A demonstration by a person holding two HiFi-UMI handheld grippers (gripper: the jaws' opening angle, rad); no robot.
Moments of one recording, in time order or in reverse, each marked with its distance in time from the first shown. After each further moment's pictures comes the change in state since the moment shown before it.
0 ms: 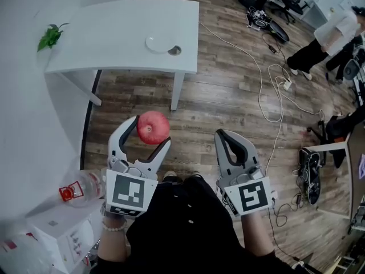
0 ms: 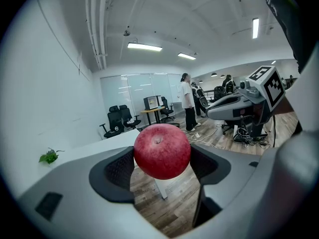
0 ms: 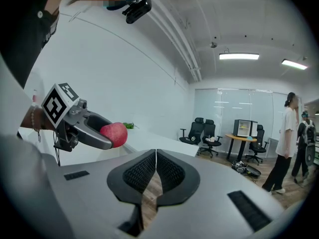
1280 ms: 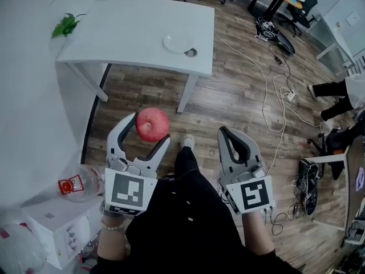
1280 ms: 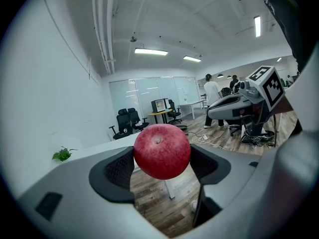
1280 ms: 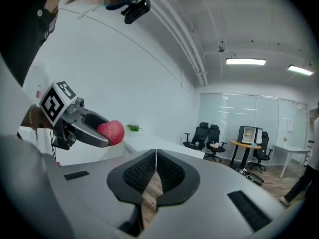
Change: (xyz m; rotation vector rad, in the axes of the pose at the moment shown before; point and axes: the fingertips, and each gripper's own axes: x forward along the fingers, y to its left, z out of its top) left arm -0.046 0.035 -0.016 0.029 -0.049 0.074; right arm 0.016 0.041 0.023 -0.051 -0.044 0.022
